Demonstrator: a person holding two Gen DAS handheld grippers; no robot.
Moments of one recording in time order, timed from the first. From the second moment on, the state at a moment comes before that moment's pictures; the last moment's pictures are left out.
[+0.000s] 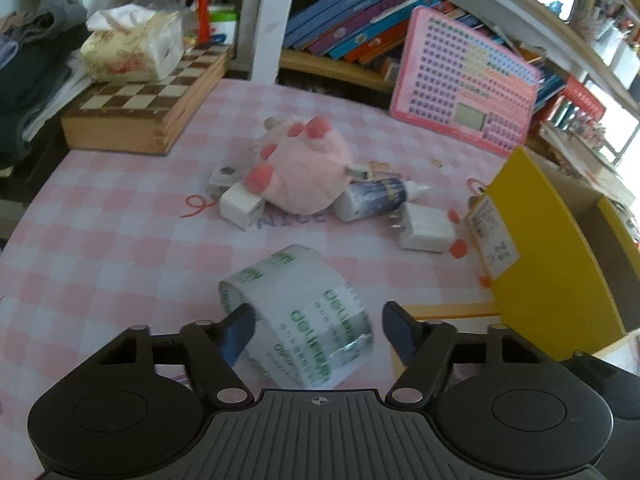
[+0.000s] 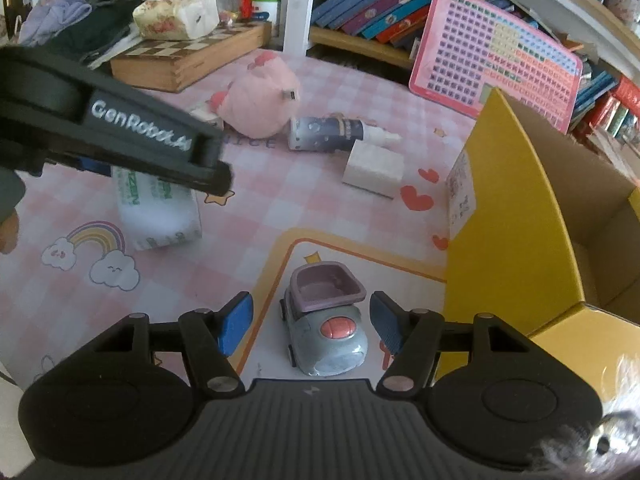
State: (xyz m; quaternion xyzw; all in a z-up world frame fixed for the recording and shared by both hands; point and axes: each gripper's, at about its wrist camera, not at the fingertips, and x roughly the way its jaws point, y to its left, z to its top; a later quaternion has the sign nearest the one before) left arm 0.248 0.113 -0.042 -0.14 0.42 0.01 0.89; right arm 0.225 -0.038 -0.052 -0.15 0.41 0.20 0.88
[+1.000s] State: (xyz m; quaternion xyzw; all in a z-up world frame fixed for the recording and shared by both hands) left arm 0.181 0.148 -0.025 -0.13 0.39 -0.04 0.91; right arm 0.180 -0.041 -0.024 -0.08 0.40 0.20 0.89
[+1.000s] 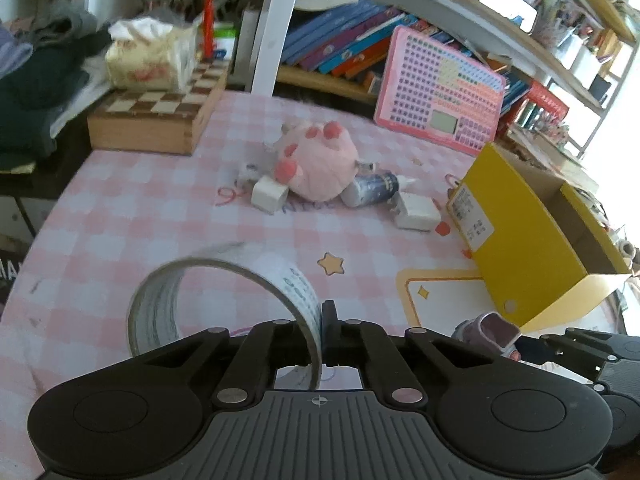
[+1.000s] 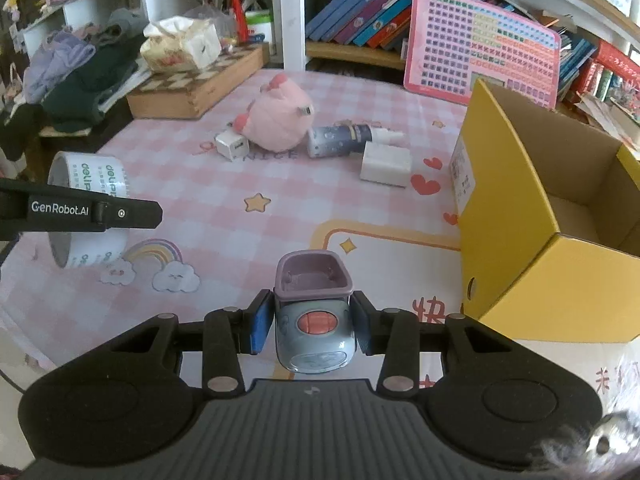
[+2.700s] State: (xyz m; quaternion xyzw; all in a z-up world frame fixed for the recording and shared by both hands) left arm 0.017 0.126 0.003 -0.08 0.37 -0.12 0.92; right arm 0.024 -0.047 0.010 -0.04 0.36 0.20 0.91
